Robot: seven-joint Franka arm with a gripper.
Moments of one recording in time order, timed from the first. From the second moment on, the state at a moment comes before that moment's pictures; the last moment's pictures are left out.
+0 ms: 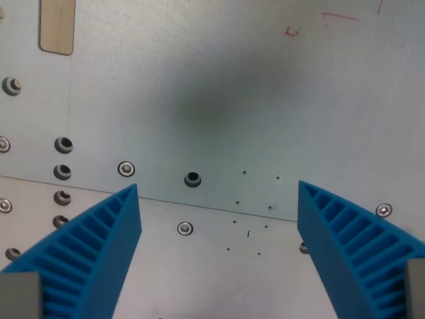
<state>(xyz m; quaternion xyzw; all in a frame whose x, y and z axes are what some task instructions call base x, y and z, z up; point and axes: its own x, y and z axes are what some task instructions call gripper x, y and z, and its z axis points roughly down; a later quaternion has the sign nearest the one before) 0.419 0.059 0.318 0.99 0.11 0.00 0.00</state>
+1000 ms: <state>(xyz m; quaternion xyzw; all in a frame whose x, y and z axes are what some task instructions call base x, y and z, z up) 0.420 0.056 0.318 0.99 0.11 0.00 0.02</state>
